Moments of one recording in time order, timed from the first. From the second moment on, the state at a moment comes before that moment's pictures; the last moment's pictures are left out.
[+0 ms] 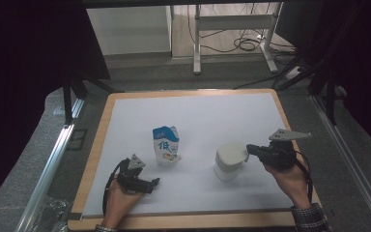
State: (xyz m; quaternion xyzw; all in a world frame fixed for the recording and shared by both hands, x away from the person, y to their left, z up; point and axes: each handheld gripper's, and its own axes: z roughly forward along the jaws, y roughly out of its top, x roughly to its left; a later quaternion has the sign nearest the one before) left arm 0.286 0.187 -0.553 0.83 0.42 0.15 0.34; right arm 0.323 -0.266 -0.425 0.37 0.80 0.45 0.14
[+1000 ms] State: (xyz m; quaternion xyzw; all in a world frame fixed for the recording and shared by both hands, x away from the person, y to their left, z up) left arm 0.286 0.187 -0.553 0.83 0.42 0.15 0.34; right arm 0.290 -0.269 -0.461 0.36 0.82 0.43 0.15
